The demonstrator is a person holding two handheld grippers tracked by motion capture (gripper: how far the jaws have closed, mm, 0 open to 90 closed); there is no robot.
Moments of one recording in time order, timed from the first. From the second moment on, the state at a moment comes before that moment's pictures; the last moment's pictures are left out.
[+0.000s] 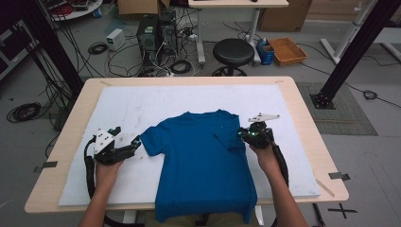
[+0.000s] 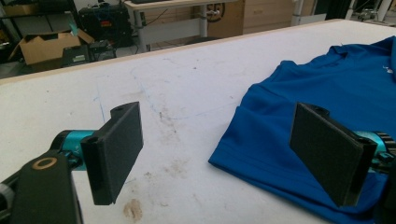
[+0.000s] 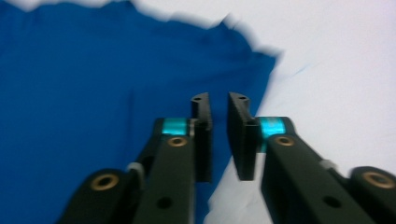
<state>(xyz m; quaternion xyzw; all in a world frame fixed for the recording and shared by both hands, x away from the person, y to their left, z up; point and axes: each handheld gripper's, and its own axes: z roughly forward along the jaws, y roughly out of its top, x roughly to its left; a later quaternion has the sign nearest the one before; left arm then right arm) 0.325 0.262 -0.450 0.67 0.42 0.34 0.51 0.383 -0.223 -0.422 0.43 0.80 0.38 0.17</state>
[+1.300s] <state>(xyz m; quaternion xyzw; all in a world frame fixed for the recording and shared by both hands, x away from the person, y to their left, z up) 0.375 0.223 -0.453 0.73 0.53 0.23 0.35 0.363 -0.304 -0.416 0.48 0.71 0.43 0.27</state>
